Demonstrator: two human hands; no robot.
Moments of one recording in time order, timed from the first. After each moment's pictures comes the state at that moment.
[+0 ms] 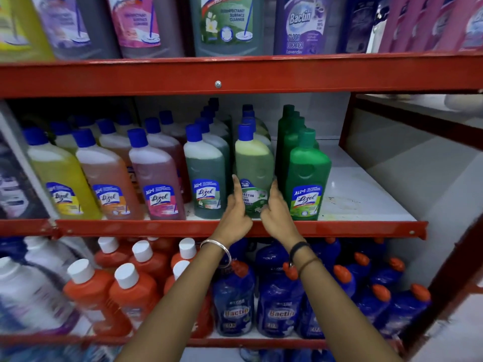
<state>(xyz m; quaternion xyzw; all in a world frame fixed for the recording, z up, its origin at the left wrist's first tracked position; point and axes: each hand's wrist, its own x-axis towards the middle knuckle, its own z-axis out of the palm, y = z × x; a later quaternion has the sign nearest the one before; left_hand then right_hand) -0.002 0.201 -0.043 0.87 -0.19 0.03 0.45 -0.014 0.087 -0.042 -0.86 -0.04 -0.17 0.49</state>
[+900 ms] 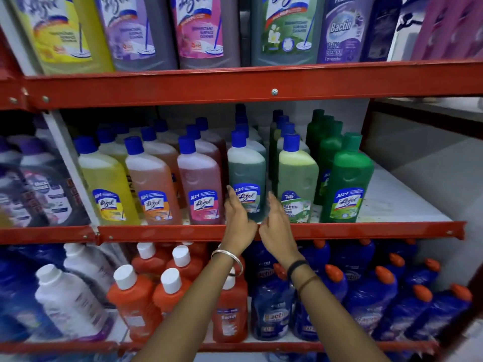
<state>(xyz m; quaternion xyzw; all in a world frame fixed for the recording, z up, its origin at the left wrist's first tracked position) 0.008 0.280 -0.050 0.84 -0.13 0.12 0.51 -0.018 0.189 -0.057 -0.85 -0.03 -0.25 0.47</state>
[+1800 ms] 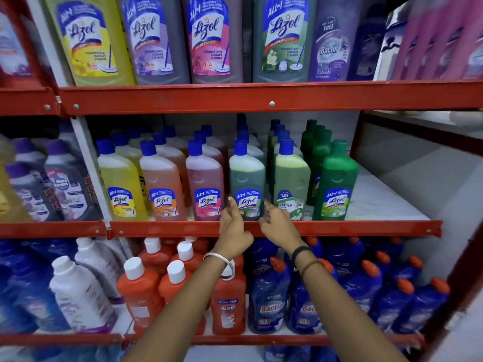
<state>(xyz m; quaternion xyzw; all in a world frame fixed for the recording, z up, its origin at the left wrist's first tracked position) -0.032 0.300 -0.047 0.90 -0.14 0.06 0.40 -0.041 0.174 -0.035 -0.90 -0.01 -0.13 0.41</state>
